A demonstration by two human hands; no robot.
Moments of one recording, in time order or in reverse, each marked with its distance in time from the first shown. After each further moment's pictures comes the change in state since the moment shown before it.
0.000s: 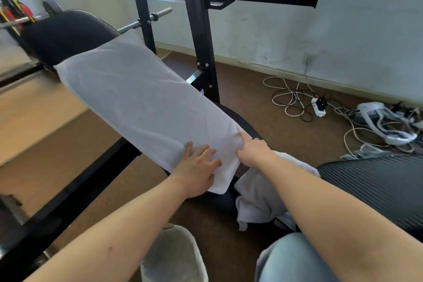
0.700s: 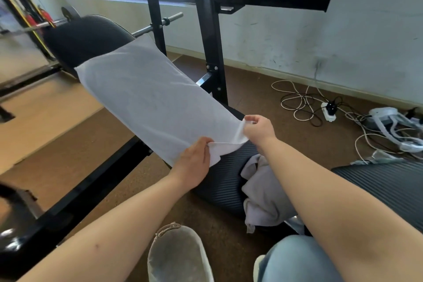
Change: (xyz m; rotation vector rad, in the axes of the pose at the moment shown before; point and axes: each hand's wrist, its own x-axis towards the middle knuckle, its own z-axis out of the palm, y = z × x) left_hand -0.019 -0.012 -0.011 -0.834 0.349 -0.340; right_hand -0.006 -0.032 -0.035 0.947 0.318 -0.020
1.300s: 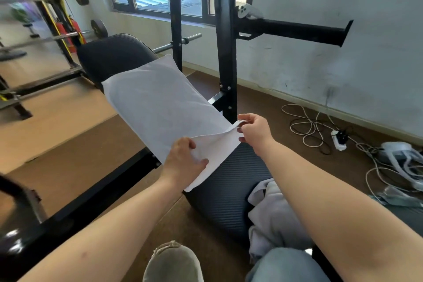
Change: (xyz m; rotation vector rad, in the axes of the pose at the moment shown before) left_hand 0.019 -0.010 -0.053 -0.013 0.248 -0.225; right_hand 0.009 -0.078 0.022 0.132 -0.140 -0.104
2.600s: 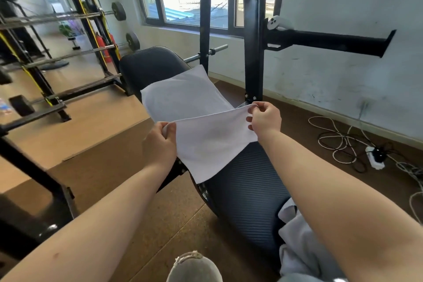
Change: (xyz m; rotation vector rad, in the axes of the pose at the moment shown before) left_hand 0.028 -0.043 -0.100 -0.279 0.458 -0.148; right_hand 0.014 -0.054 0.066 0.080 0.197 -0.169
